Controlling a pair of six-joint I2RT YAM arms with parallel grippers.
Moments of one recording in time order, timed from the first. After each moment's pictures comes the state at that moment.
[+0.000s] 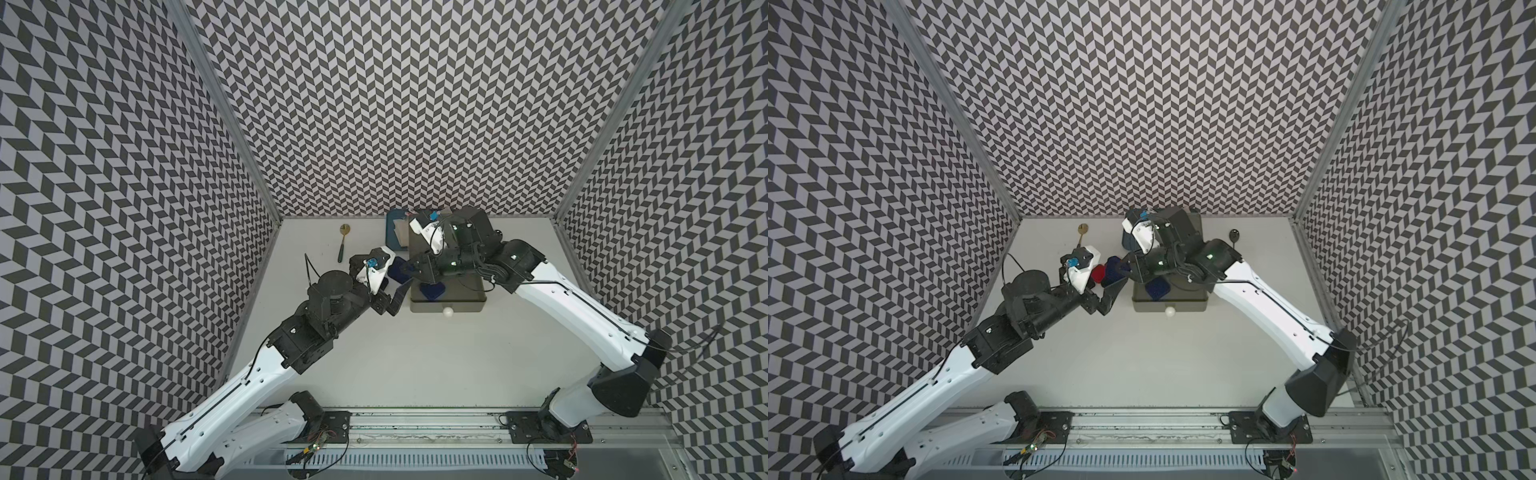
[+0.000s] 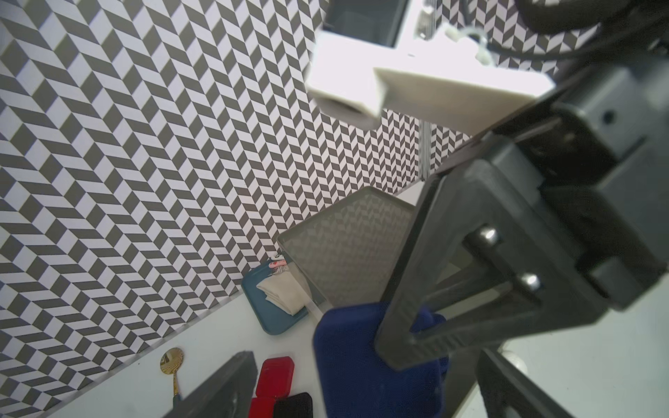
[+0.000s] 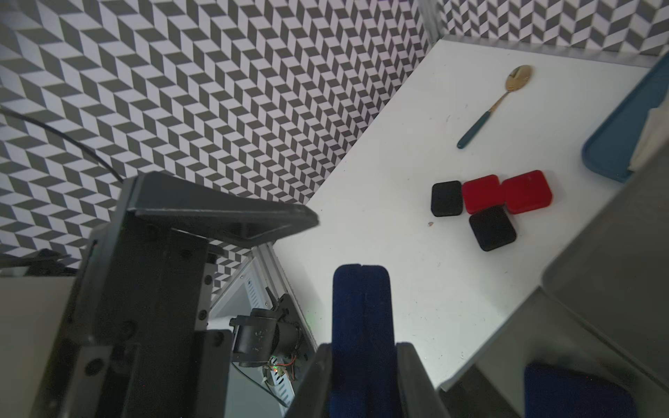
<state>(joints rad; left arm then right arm) -0.76 0.88 0.93 -0.19 -0.10 0.11 0.71 1.51 1.62 -0.69 -0.42 0.36</state>
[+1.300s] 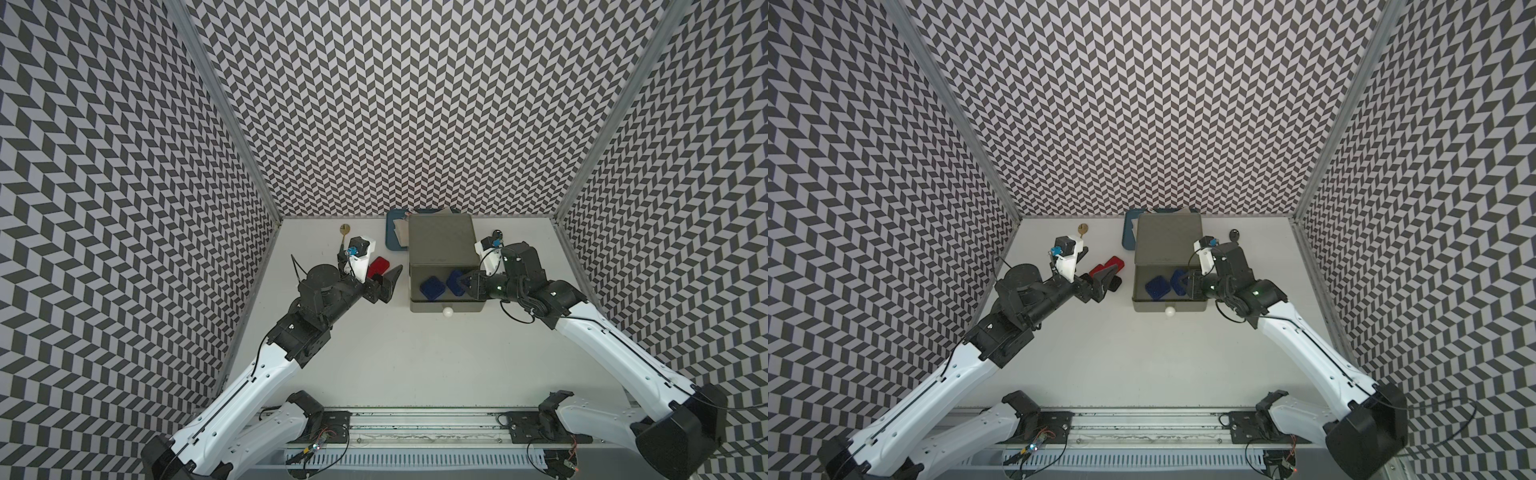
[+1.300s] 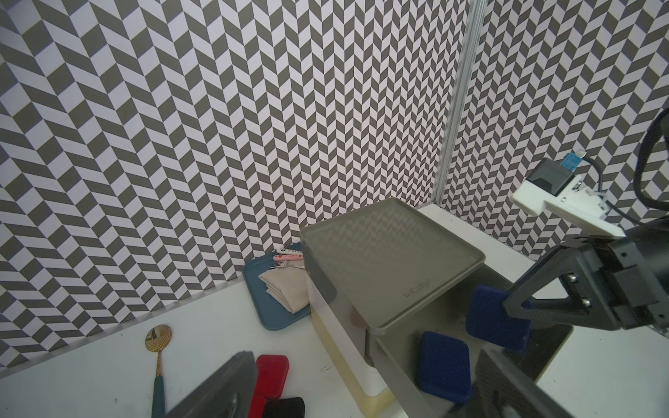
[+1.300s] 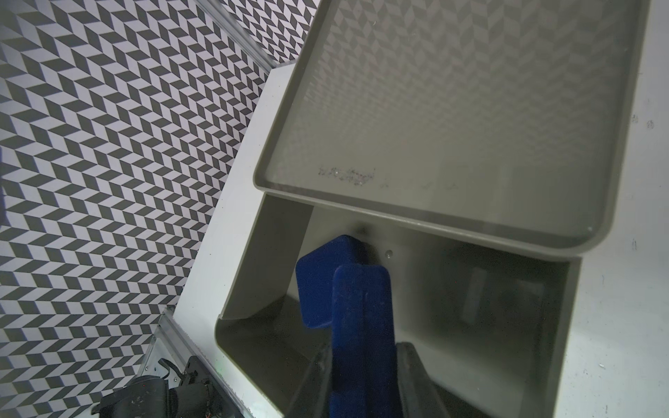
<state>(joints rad) -0.59 0.90 0.88 -0.10 0.05 -0.02 0.49 1.19 1.05 -0.52 -0.28 0.45</state>
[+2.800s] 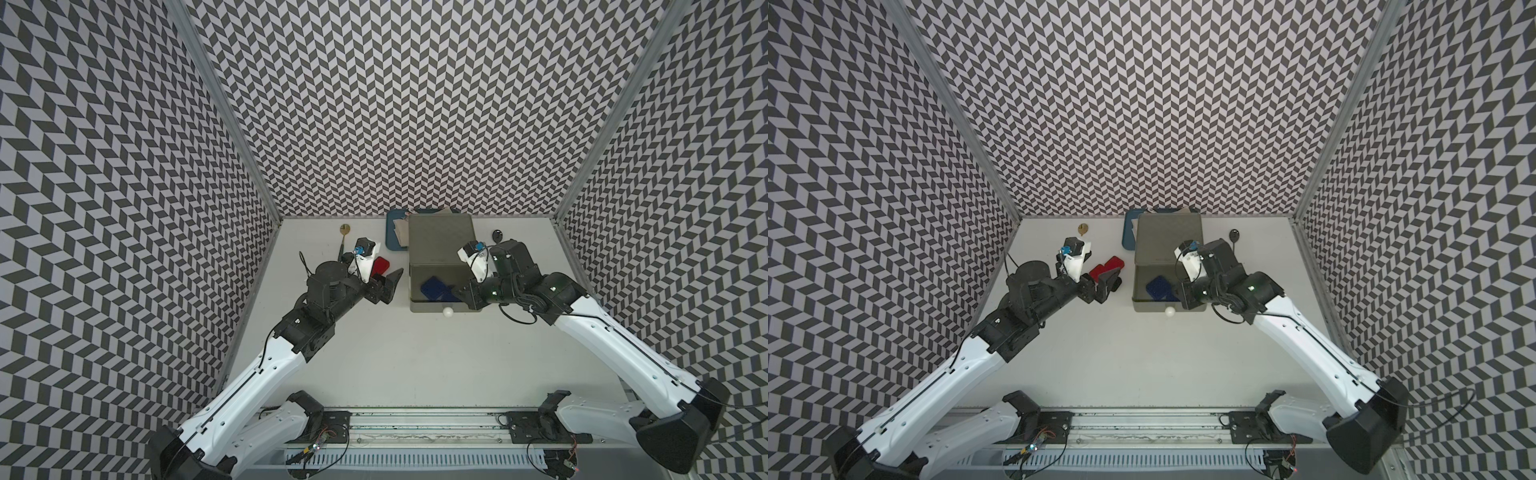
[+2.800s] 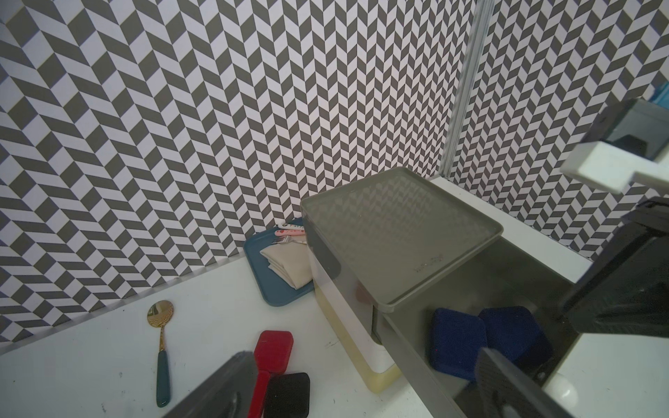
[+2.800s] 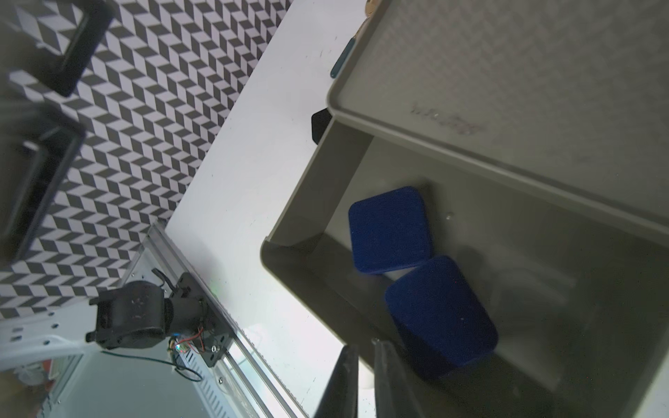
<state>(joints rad) -0.57 0.95 0.88 -0.14 0.05 0.00 0.64 1.22 1.21 -0.77 -0.29 0.27</state>
